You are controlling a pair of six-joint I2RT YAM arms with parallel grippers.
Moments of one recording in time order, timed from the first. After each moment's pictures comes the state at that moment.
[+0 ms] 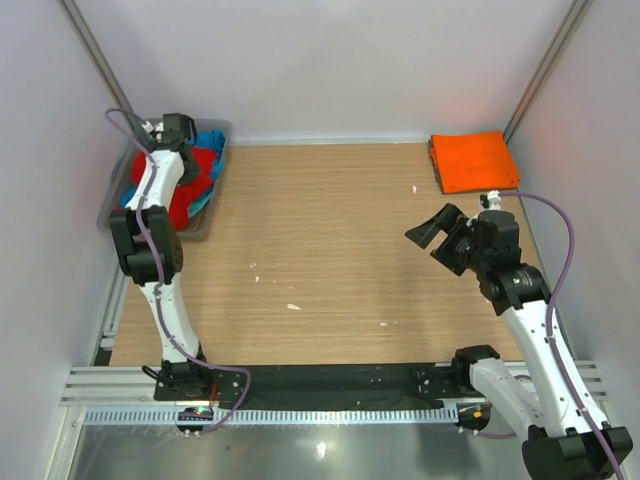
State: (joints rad) left arm 0.07 2.11 1.89 -0.71 -0.34 -0.41; right arm 0.14 0.79 0.83 -0.60 -0.22 0.79
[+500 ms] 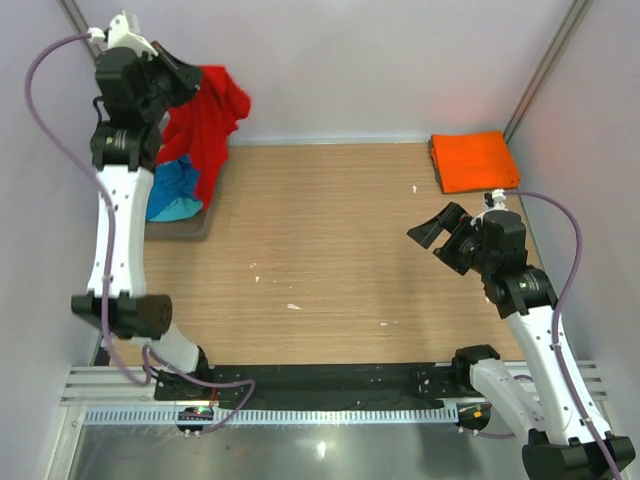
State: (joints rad) left arm -0.02 1.68 2.12 -0.55 0.08 -0.52; right arm 0.14 0.77 0.86 -0.64 -0.22 0.77
